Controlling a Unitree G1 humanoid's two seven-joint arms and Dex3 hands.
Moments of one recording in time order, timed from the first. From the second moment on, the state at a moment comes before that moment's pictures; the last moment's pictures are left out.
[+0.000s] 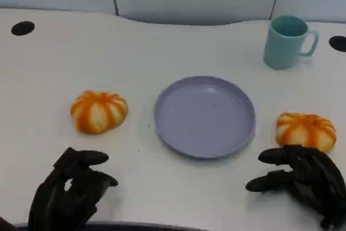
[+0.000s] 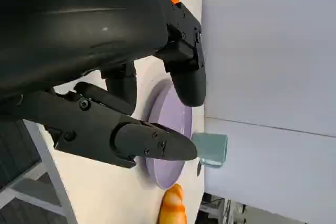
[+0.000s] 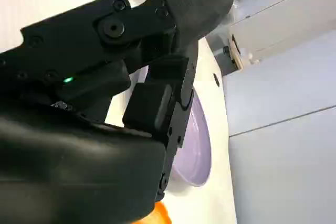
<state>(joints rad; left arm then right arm) -0.03 -0.03 0.22 0.63 -0.37 -0.62 -0.60 -0.39 -0.05 -0.28 1.12 0.36 -0.42 0.90</state>
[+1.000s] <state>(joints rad) -0.02 -0.03 0.22 0.63 -0.37 -0.62 -0.60 -0.38 -0.05 -0.27 1.11 0.36 -0.40 0.90</state>
